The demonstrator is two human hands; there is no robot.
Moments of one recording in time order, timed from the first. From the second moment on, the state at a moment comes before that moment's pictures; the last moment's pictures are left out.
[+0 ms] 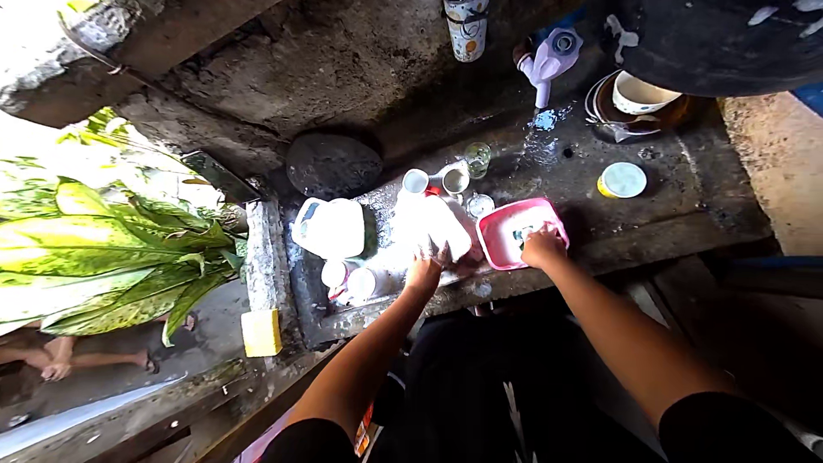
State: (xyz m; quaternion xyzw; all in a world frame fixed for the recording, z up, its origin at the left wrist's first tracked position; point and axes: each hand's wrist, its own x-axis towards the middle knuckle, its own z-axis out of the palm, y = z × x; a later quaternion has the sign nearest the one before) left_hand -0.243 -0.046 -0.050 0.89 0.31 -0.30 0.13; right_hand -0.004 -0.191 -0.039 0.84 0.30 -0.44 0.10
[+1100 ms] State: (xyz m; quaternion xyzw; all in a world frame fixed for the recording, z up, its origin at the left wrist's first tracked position) left_hand -0.301 0.053 0.033 0.73 0.55 0.18 0.37; right_hand -0.017 -0.177 -0.042 0.84 0.31 -0.42 0.13
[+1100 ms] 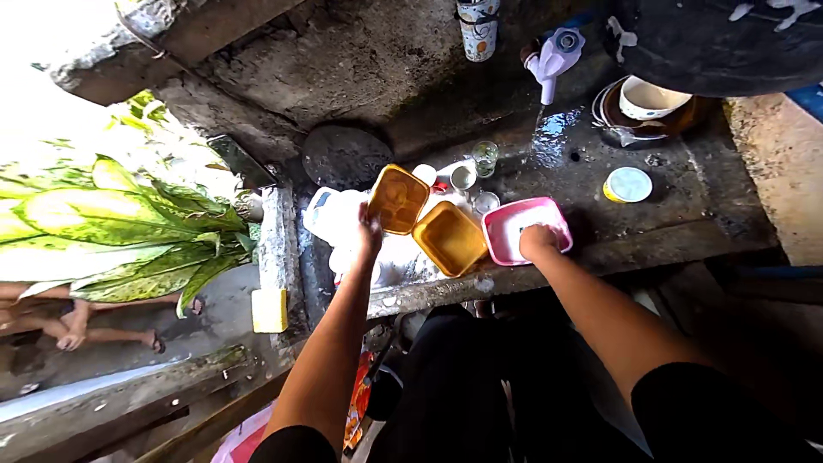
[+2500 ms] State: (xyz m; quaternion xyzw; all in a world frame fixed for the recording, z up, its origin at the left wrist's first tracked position) left_hand -0.289 -0.042 0.006 0.33 0.38 0.22 0.84; right_hand -0.064 -0.081 0.054 0.84 0.46 -0.24 -0.18
